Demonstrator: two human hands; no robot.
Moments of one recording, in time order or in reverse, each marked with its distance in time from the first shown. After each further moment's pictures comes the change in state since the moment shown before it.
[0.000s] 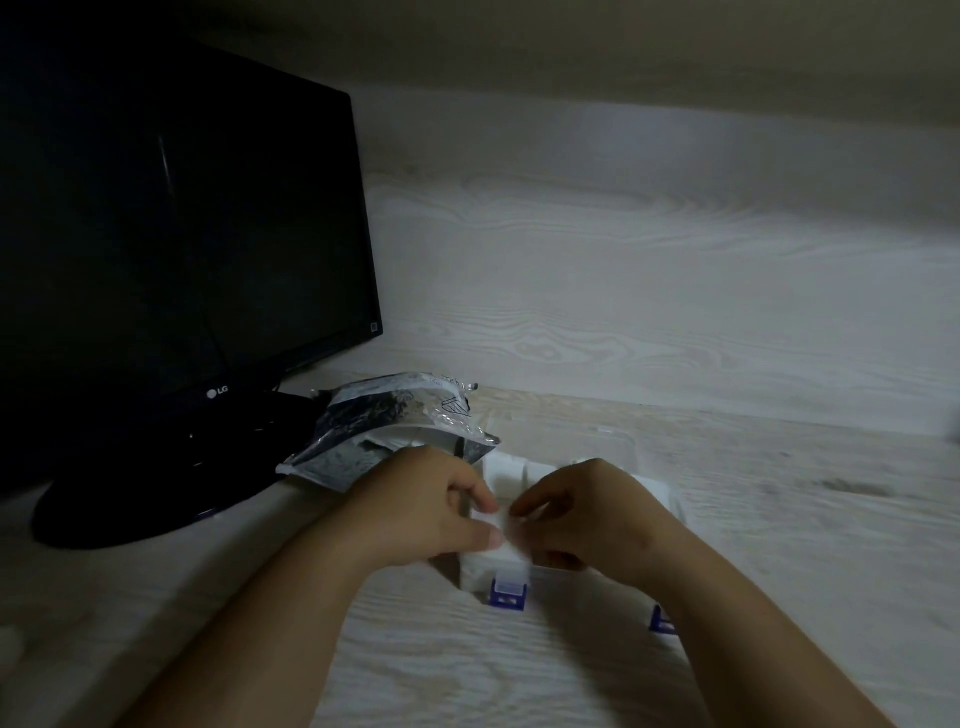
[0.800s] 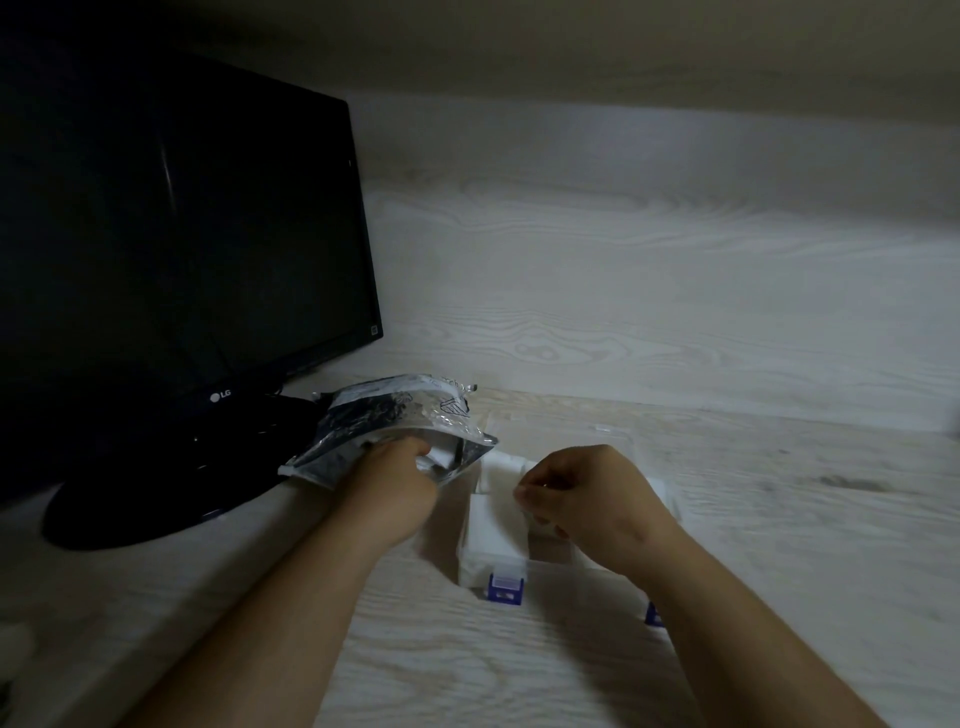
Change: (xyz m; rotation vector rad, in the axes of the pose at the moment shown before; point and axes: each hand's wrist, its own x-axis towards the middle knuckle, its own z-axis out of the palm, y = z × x) left_hand 0.022 -0.021 0.007 0.082 0.319 -0.307; right_hand 0.006 0.003 0.004 0.057 0.222 -0.020
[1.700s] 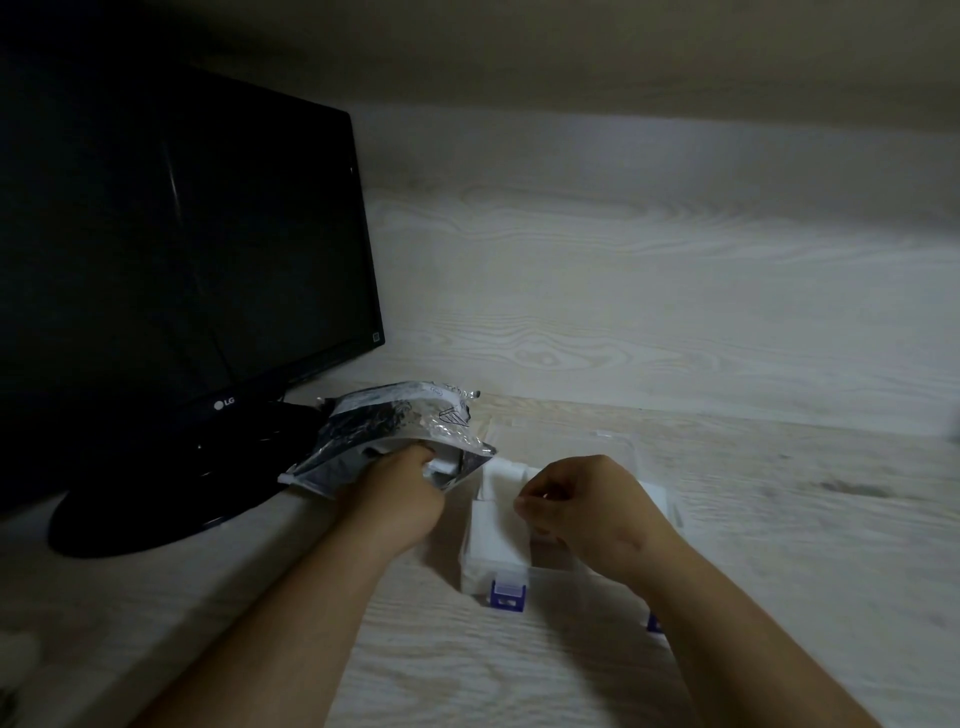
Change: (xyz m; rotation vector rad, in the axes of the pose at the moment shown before) left_hand 0.005 -0.005 0.007 -0.012 -0.044 -0.037; right_hand 0.001 0.002 0.000 -0.054 -0.025 -0.013
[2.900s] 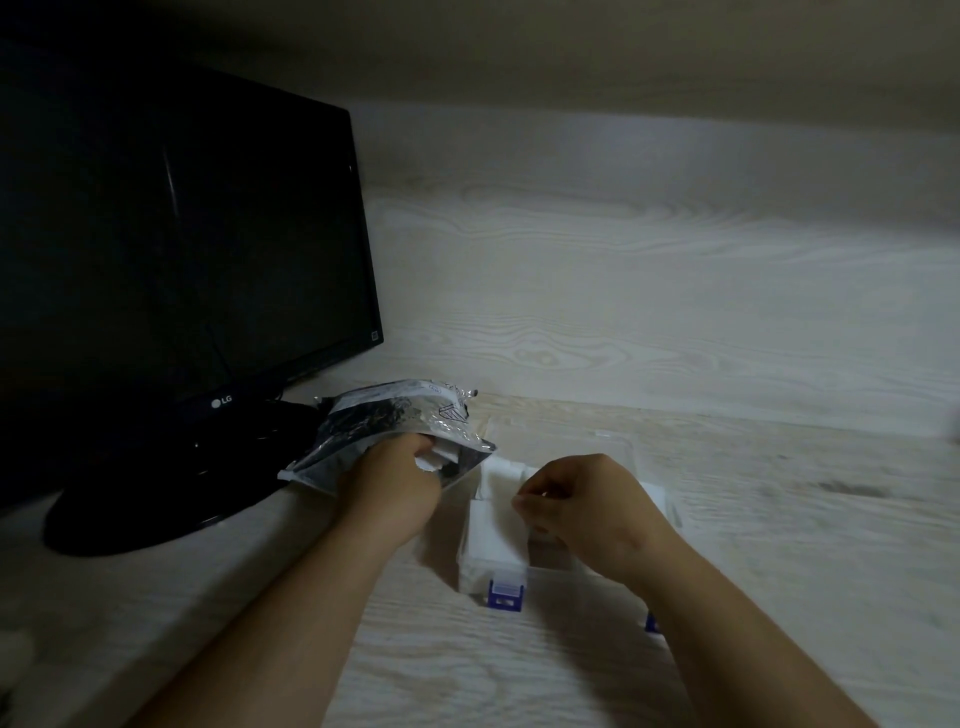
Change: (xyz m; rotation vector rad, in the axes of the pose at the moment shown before) left_hand 0.000 0.005 -0.002 -0.095 0.104 0.004; right_hand -0.001 -0.001 0.000 0.018 0.000 0.028
